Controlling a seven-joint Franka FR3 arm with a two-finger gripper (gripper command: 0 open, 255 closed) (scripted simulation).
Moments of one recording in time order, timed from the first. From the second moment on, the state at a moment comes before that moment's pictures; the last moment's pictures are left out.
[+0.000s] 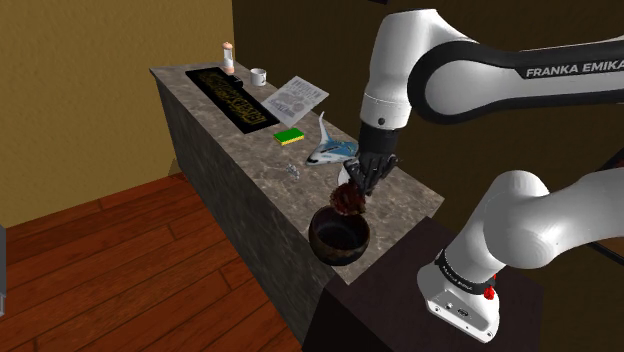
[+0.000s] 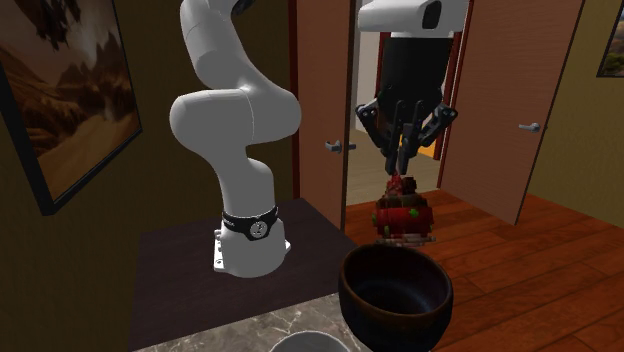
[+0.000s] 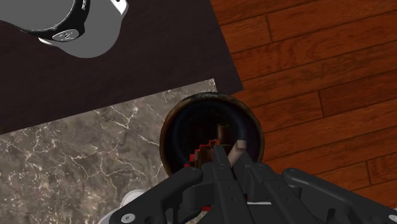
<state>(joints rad) 0.13 -0.73 0.26 -2.63 0.26 1.82 0.66</state>
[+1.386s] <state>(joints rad) 0.14 -0.64 0.30 -2.79 0.30 2.05 0.64</state>
